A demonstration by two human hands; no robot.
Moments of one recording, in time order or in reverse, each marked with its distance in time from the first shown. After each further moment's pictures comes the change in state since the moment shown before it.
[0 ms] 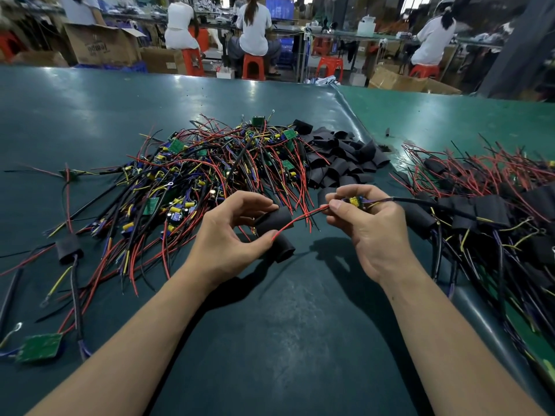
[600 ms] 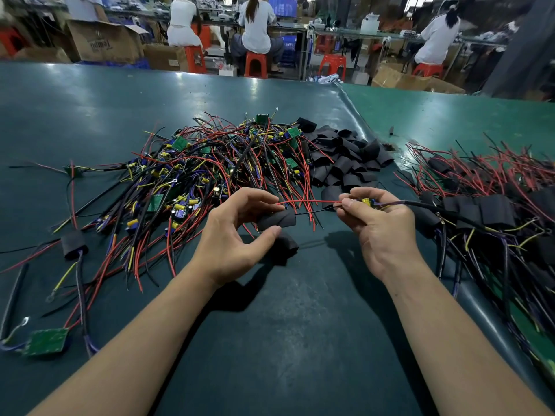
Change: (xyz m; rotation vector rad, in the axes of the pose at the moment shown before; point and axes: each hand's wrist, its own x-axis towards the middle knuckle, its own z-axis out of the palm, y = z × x) left_hand -0.002 -0.001 0.001 -0.087 -0.010 0.054; right_hand 0.006 0.002 -0.001 0.140 0.163 0.059
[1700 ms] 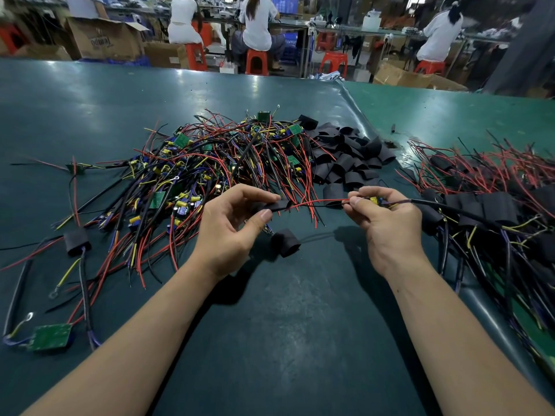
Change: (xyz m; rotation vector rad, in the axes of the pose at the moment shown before) left_hand 0.001 0.003 0.001 -0.121 0.099 -0.102; right_hand 0.007 0.006 -0.005 -0.060 0.079 -0.059
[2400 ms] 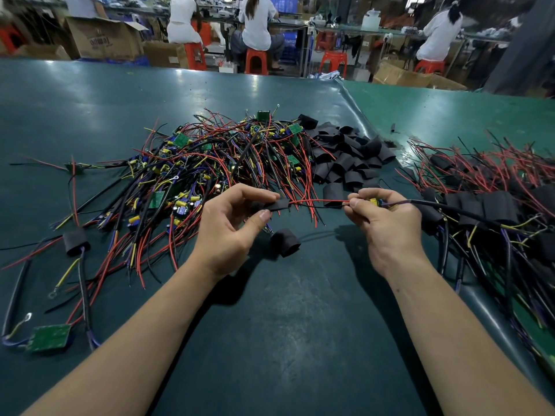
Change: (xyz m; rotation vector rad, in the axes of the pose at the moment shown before) left_hand 0.001 -0.001 0.000 -0.021 -0.003 -0.005; right_hand -0.002 -0.001 0.001 -0.041 0.030 0.037
